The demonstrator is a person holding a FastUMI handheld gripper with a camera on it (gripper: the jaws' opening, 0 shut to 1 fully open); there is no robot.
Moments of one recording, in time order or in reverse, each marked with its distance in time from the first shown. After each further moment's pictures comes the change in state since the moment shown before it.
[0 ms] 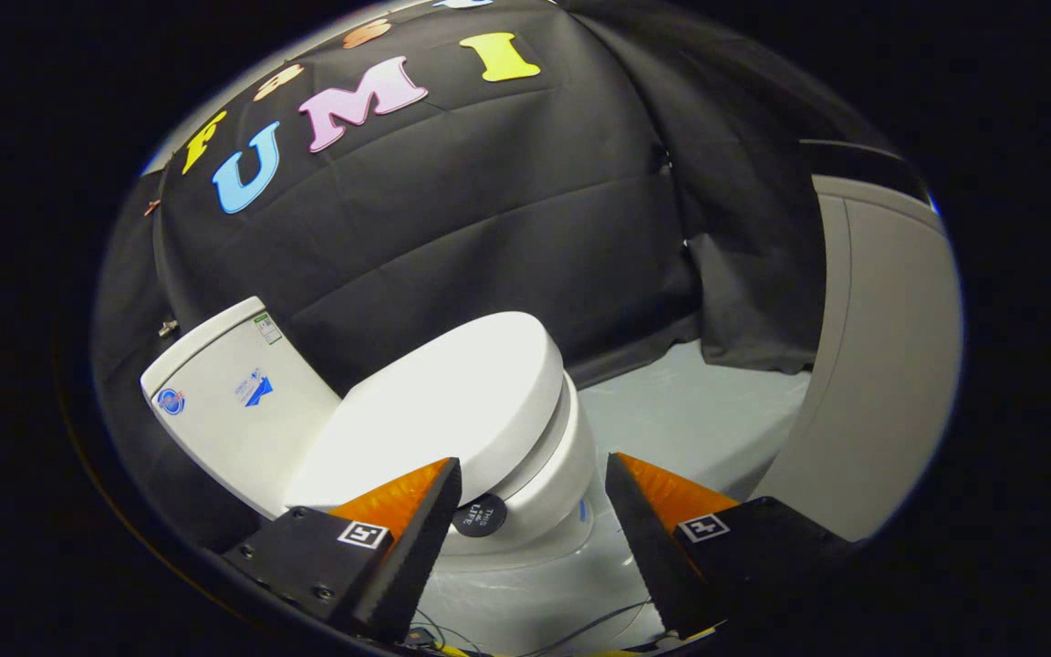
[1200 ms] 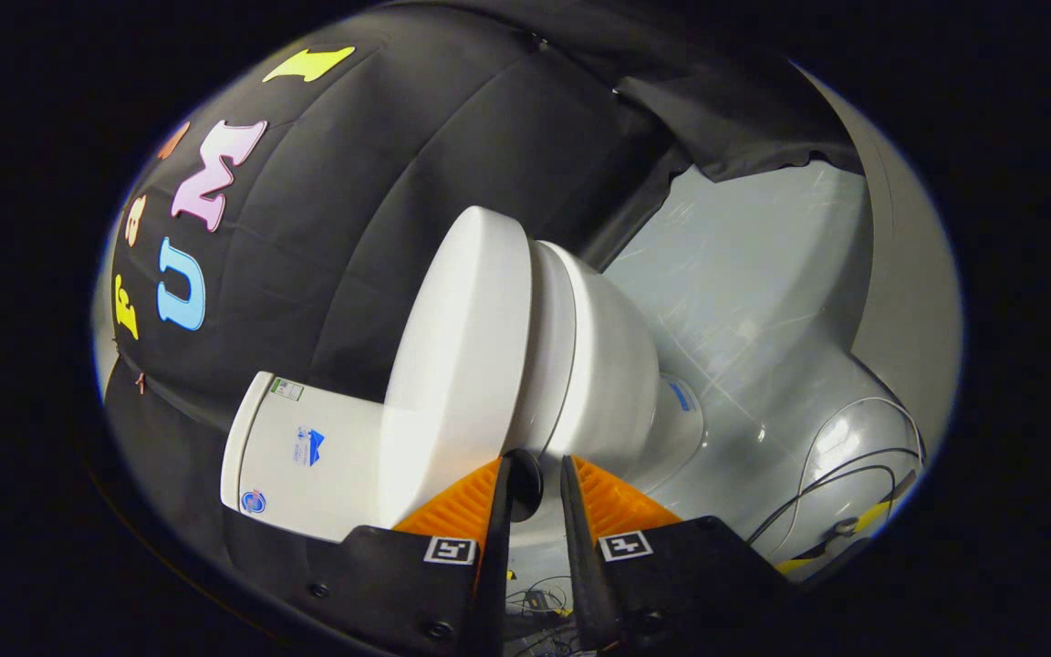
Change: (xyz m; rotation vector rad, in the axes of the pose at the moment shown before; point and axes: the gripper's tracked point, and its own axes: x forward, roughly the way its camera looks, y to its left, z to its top) arm 0.045 0.014 -0.069 0.523 0.295 0.117
